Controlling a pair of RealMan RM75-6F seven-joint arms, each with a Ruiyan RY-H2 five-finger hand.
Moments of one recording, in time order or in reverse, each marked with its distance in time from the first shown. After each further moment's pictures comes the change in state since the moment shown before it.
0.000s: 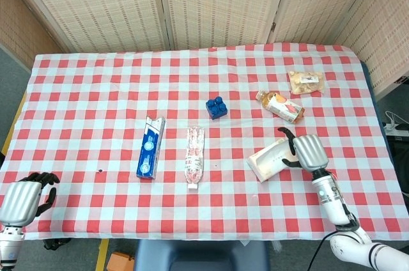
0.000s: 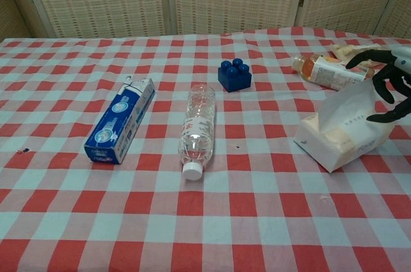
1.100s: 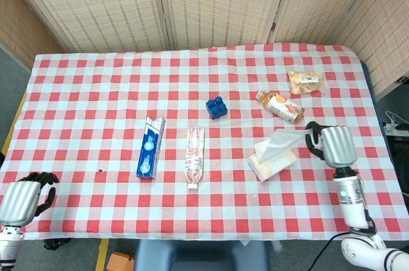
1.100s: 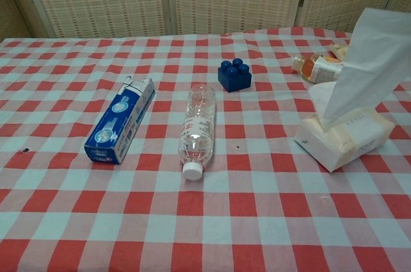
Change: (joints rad) left arm -0.001 -0.001 0.000 0.003 0.000 -0.003 -0.003; right arm -0.081 0.131 0.048 -0.131 0.009 0.270 0.017
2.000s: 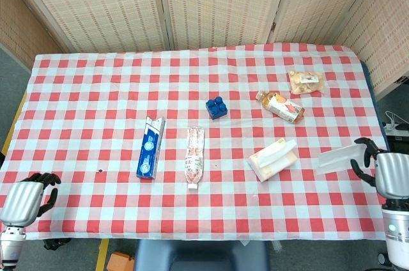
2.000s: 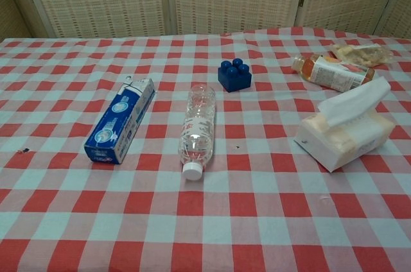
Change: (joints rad) left arm -0.003 -0.004 0.006 -0.002 0.003 -0.008 0.017; right arm -0.218 0.134 -0.068 -0.059 -0.016 0.154 0.033
